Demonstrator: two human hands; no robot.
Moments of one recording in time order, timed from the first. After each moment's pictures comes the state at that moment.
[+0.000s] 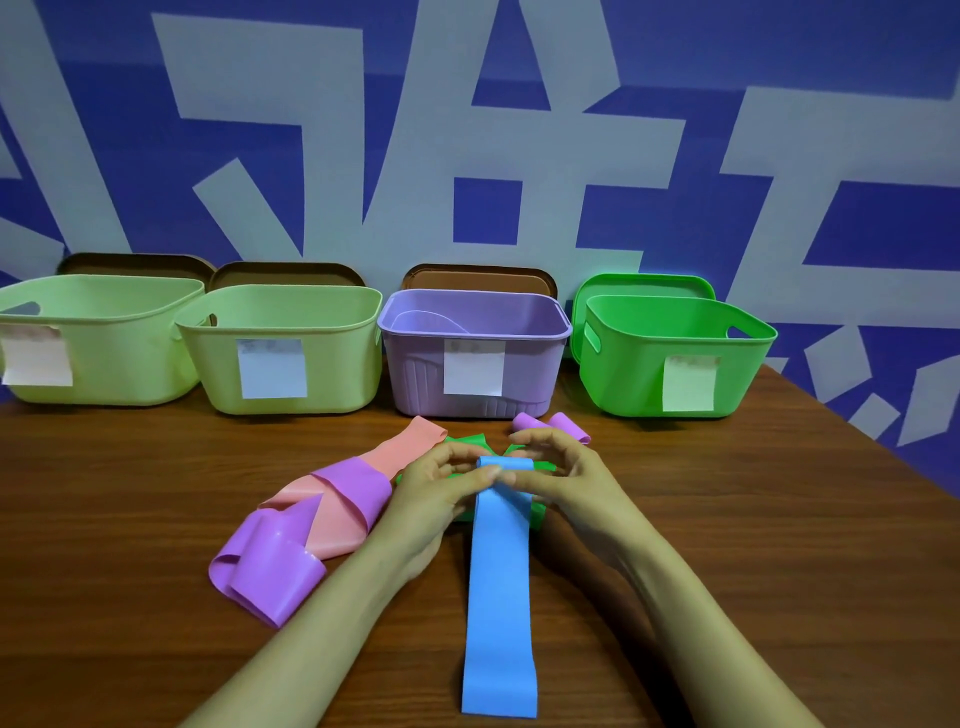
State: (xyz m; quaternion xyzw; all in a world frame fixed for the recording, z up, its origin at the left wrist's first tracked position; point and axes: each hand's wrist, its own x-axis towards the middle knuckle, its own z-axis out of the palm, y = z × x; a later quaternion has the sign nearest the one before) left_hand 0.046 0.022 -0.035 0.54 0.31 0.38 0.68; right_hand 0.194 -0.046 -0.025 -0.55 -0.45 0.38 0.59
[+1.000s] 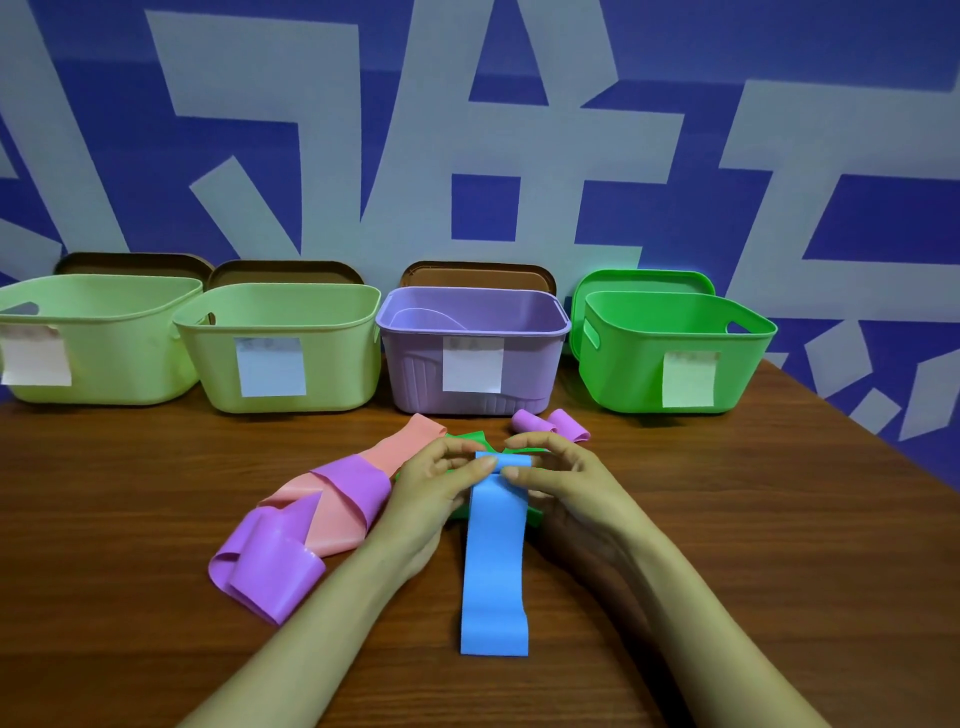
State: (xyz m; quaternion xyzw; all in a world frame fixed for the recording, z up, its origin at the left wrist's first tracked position) left_hand 0.048 0.022 -0.035 0.53 0.32 0.40 0.68; right_hand 0.186 -0.049 -0.018 -0.49 -0.36 0.50 0.62
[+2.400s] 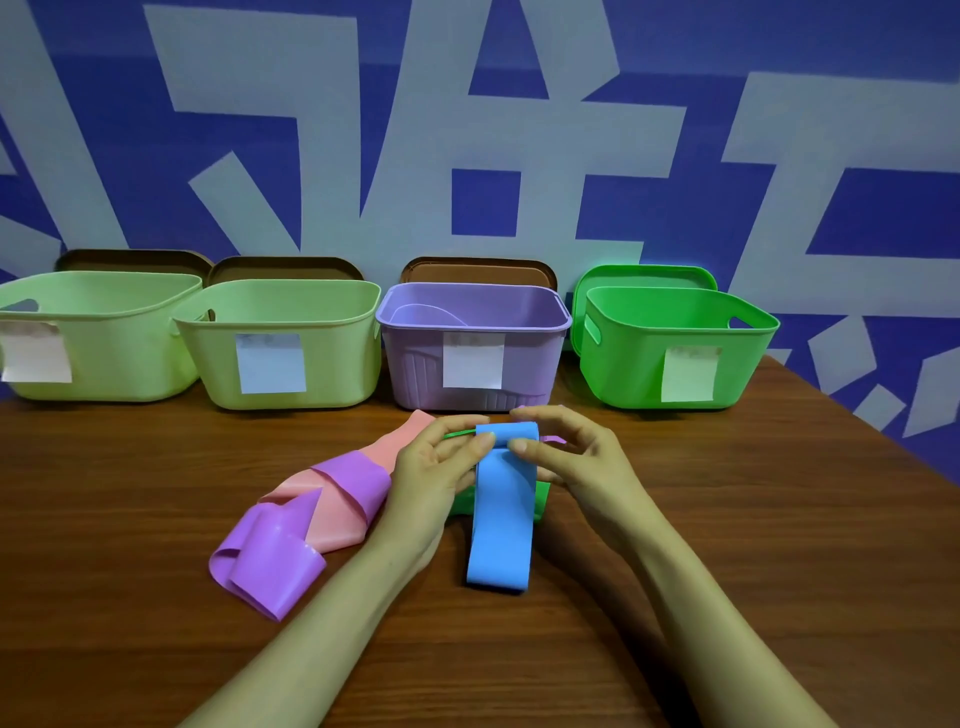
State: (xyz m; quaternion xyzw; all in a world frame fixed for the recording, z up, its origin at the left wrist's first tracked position) left_hand 0.047 0.012 -0.023 0.54 0.27 0.46 0.65; right_hand 0.195 -0.052 -0.011 -0.51 -0.48 0.35 0.62
